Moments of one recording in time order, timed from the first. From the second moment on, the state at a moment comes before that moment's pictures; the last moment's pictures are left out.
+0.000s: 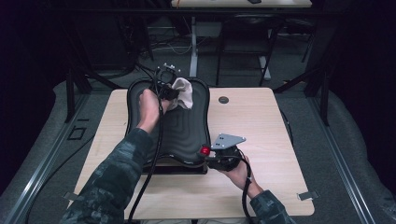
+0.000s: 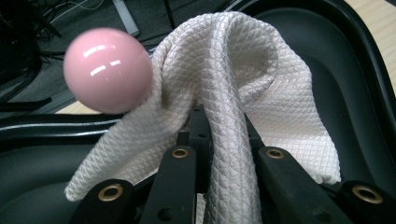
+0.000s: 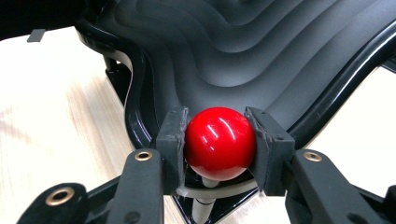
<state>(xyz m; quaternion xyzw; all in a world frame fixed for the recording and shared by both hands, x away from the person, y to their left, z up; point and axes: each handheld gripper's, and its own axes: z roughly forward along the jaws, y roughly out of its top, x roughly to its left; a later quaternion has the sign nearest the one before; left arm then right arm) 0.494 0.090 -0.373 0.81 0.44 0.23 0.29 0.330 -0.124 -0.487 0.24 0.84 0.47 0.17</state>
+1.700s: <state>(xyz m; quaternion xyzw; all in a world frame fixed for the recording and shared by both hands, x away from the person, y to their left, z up) 0.413 0.102 -0.422 0.86 0.38 0.17 0.29 0.327 -0.125 -0.485 0.26 0.83 0.47 0.16</state>
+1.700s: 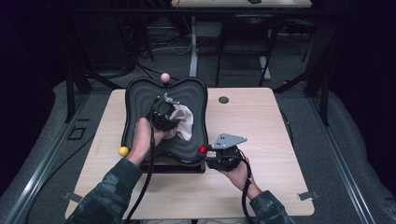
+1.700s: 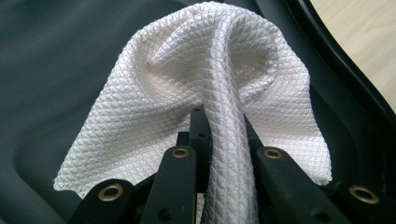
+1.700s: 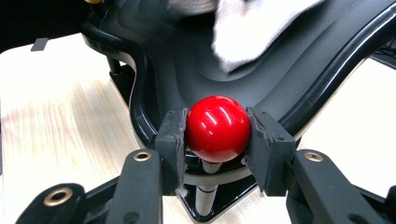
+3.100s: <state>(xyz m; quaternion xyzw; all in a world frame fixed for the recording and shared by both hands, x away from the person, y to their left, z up) 0.432 0.093 -0.411 0.86 0.39 0.18 0.30 0.327 -0.124 -0.485 0.25 0.83 0.47 0.17</state>
